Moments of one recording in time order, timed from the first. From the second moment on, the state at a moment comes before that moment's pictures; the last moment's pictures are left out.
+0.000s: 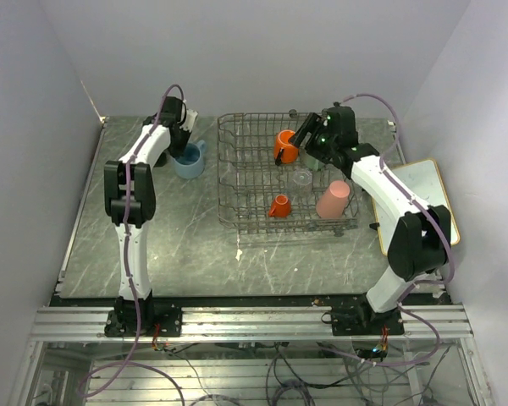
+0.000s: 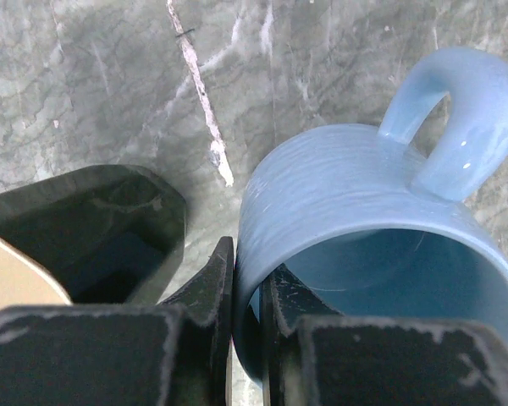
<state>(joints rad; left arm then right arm) -0.13 2.26 1.95 -0.68 -0.06 0.27 0.29 1.67 1.39 -0.27 -0.06 0.70</state>
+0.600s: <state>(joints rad) -0.13 2.20 1.92 -0.56 -0.06 0.25 0.42 1.89 1.59 -0.36 0.22 0.58</state>
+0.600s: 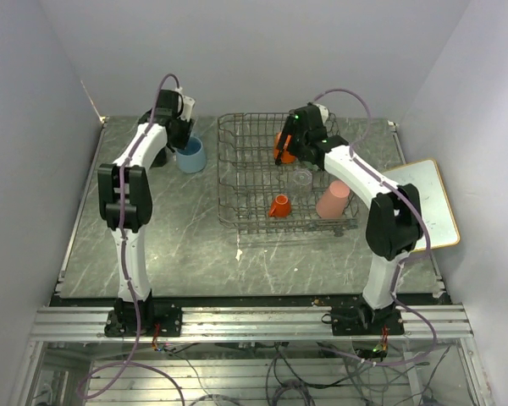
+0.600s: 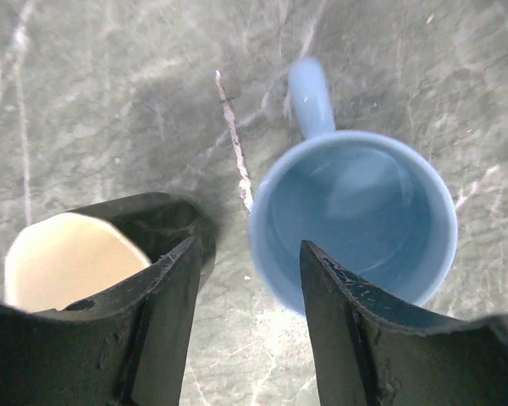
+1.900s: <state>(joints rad) -0.13 1.24 1.50 -0.93 0.25 0.36 0.54 2.35 2.00 -0.47 0.64 0.45</state>
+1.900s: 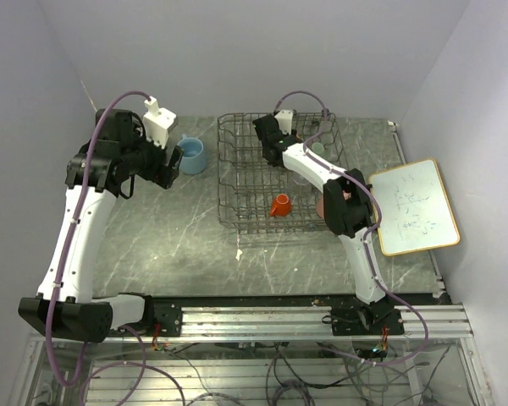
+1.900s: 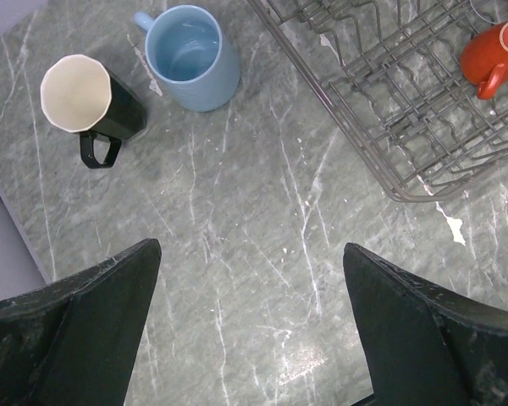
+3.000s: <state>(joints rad) -0.13 1.24 1.55 -0.96 0.25 0.33 0.53 2.36 1.94 -0.41 0.62 0.43</state>
